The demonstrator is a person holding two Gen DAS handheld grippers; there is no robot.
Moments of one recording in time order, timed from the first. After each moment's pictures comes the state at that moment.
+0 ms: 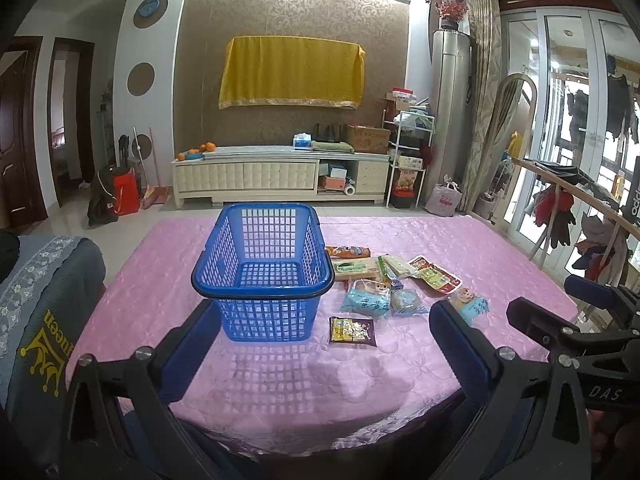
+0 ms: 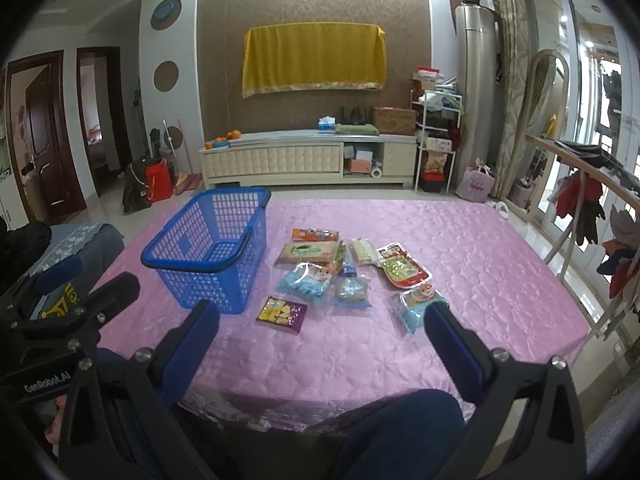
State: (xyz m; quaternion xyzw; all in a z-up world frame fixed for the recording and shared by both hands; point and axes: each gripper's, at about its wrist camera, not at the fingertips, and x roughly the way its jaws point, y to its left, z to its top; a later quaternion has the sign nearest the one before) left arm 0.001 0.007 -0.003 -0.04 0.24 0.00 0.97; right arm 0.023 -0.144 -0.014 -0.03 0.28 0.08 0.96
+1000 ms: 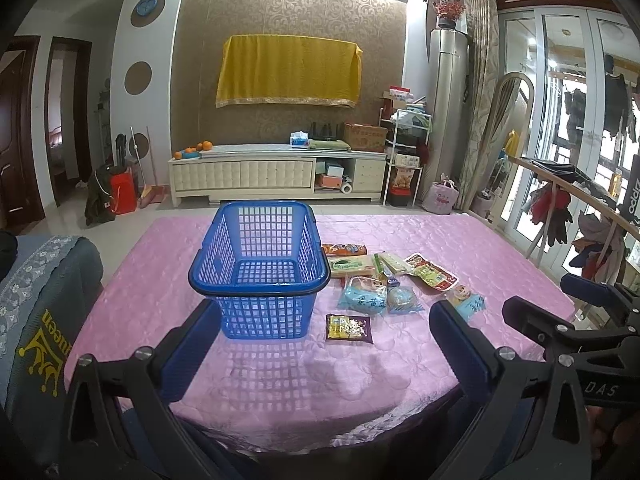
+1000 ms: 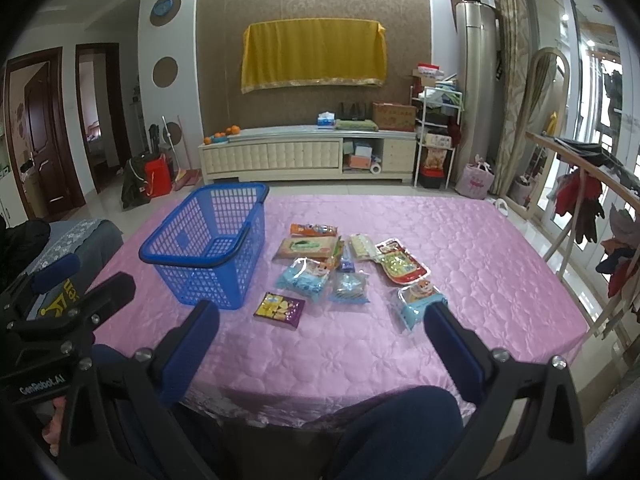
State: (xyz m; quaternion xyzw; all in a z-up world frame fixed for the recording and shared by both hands) left arm 0.000 0.011 -0.002 -0.04 0.24 -0.01 0.97; right arm 0.022 -0.144 -0.016 -0.03 0.29 0.08 0.95
